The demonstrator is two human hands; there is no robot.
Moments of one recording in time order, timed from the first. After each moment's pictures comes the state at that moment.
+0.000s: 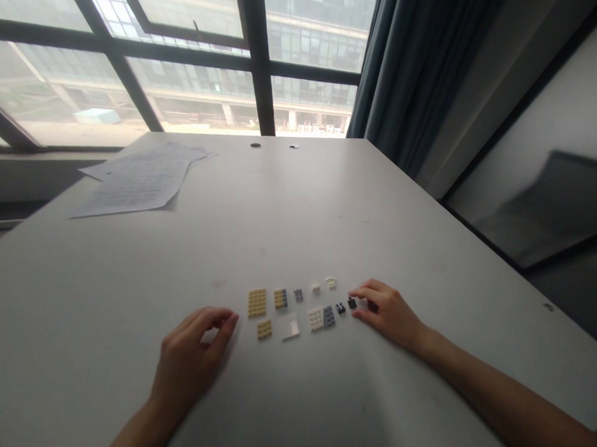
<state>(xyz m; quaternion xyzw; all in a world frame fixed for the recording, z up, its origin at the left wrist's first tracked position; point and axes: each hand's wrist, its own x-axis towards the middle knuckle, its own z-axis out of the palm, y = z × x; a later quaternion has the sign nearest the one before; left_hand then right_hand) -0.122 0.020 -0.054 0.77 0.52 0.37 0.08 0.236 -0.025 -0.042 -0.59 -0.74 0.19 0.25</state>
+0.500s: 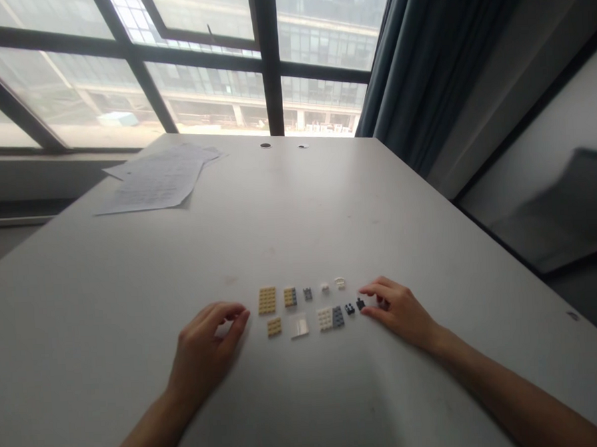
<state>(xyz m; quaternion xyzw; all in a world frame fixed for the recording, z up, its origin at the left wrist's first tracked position) -0.120 0.022 -0.056 0.78 0.51 0.37 0.07 0.240 -0.020 -0.036 -0.59 -0.74 0.21 0.25</state>
